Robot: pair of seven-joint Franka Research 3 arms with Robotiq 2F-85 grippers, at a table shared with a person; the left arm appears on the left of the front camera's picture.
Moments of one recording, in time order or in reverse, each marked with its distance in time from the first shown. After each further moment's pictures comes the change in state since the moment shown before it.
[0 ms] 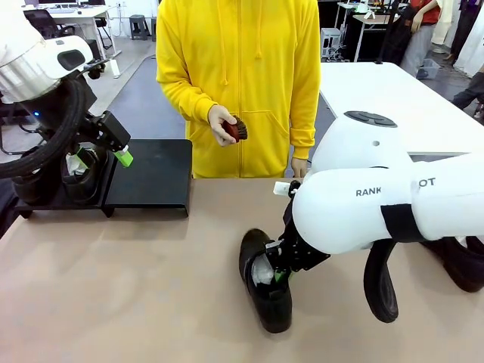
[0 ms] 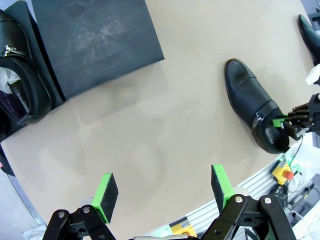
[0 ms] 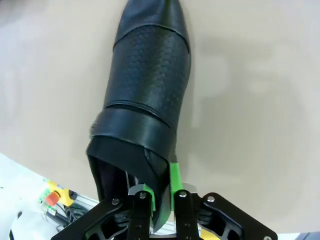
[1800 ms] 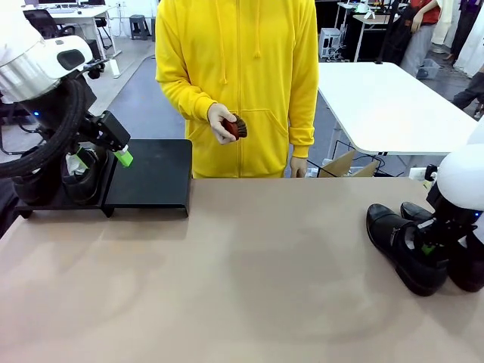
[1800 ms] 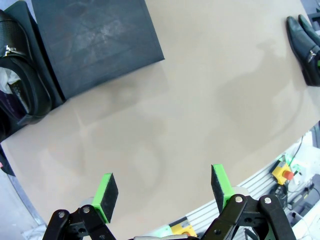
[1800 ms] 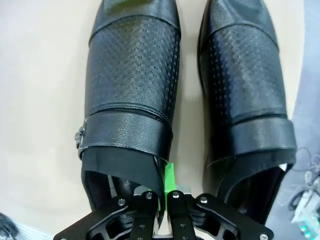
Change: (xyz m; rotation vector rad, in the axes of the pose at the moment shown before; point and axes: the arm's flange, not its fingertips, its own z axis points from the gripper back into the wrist) left arm 0.000 0.000 0.000 -0.001 0.000 0.001; right arm 0.045 -0.305 0.061 -0.227 -0.035 -0.023
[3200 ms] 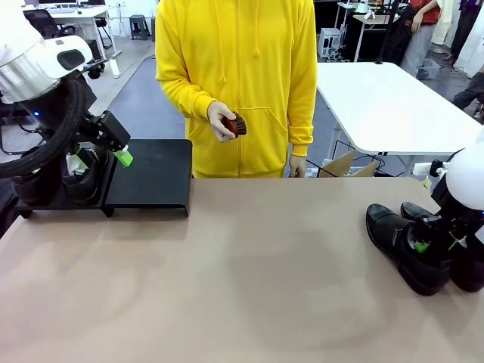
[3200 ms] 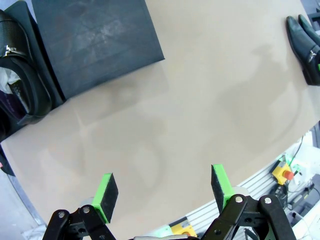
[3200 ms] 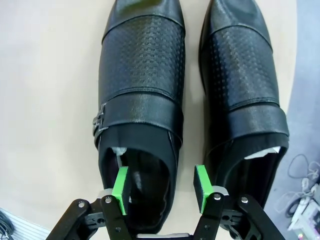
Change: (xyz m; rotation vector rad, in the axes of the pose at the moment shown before) left arm 0.000 0.000 0.000 0.000 0.000 0.000; right arm -0.009 0.000 0.012 0.001 -0.040 0.034
